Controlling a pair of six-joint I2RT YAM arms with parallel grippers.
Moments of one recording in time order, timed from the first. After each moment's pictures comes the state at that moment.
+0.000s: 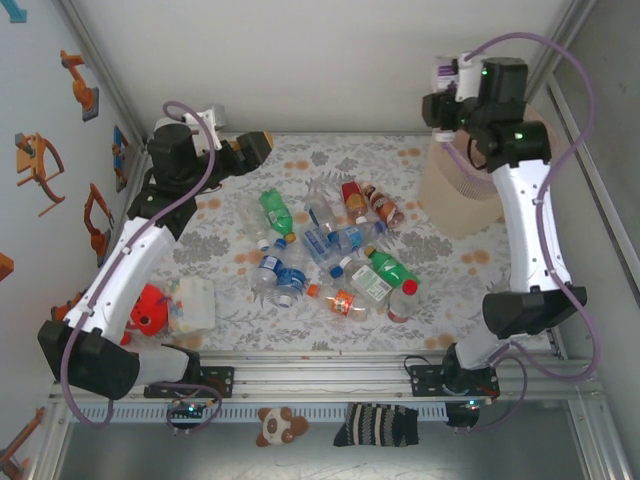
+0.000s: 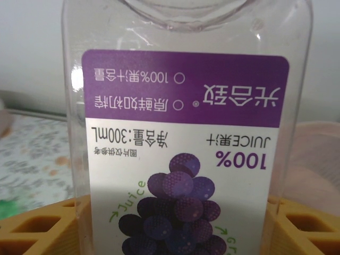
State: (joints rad) left arm -0.35 1.30 1.30 -0.21 0.41 -0.59; right arm 0.10 1.63 2.07 -0.87 -0.06 -0.05
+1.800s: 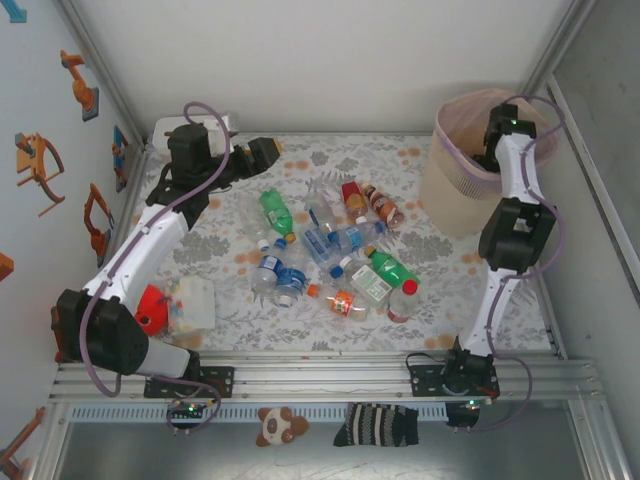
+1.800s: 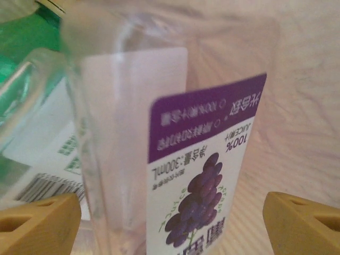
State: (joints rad) left arm -0.34 1.43 1.28 -0.18 0.49 -0.63; right arm -0.18 2.22 2.17 -1.20 0.21 -0.04
